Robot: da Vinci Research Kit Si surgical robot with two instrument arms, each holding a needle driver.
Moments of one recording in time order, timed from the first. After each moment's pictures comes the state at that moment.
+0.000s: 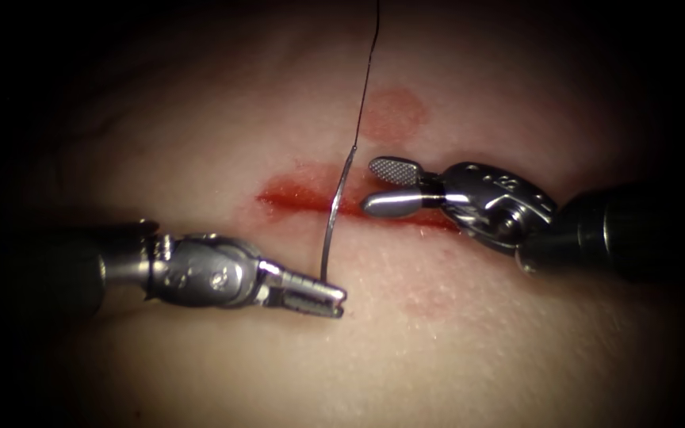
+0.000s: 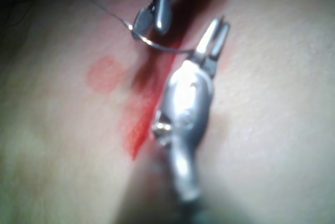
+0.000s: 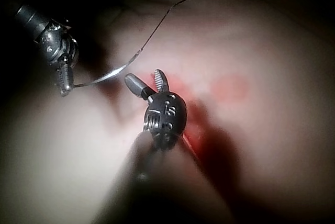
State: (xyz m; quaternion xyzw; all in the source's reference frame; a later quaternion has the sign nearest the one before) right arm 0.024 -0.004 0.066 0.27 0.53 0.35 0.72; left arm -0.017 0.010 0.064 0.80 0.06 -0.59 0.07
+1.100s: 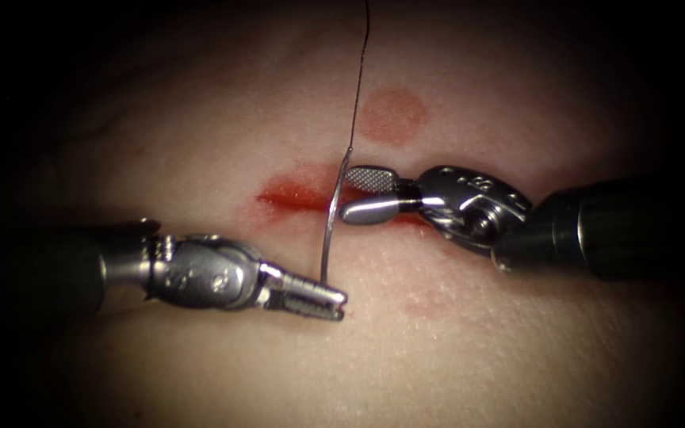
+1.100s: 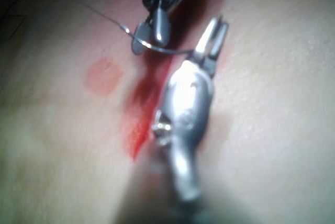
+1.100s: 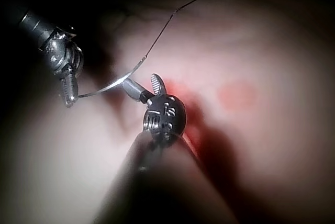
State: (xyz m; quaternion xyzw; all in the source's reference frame) right arm 0.026 -0.005 0.067 0.31 0.53 0.34 0.72; left arm -0.017 0.010 0.064 0.80 0.07 -0.59 0.09
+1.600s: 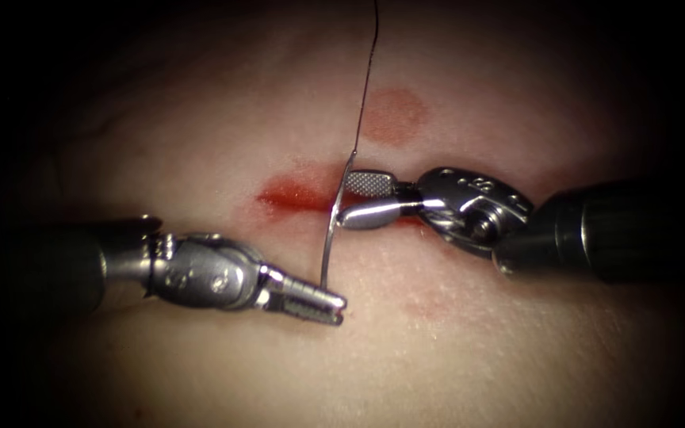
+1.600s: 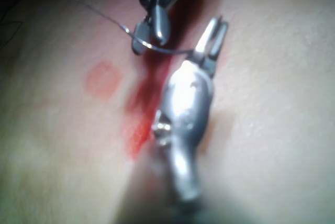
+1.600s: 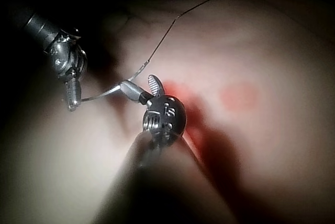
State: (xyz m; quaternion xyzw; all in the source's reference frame) right arm 0.026 -0.005 0.066 0.34 0.53 0.33 0.70; left arm -0.017 0.010 0.064 0.80 0.07 -0.59 0.10
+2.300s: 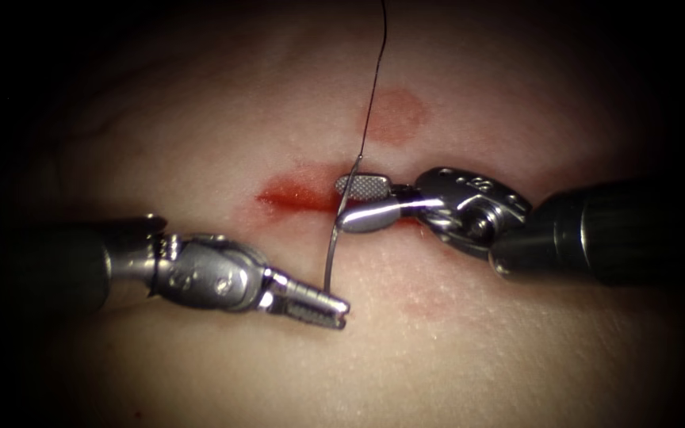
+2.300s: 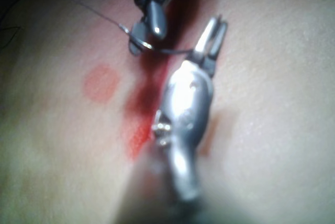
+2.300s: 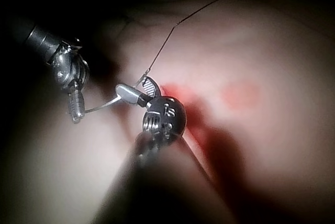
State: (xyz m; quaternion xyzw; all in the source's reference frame) right arm 0.027 -0.005 0.065 0.37 0.55 0.33 0.67; left arm -0.017 0.009 0.065 0.80 0.07 -0.59 0.11
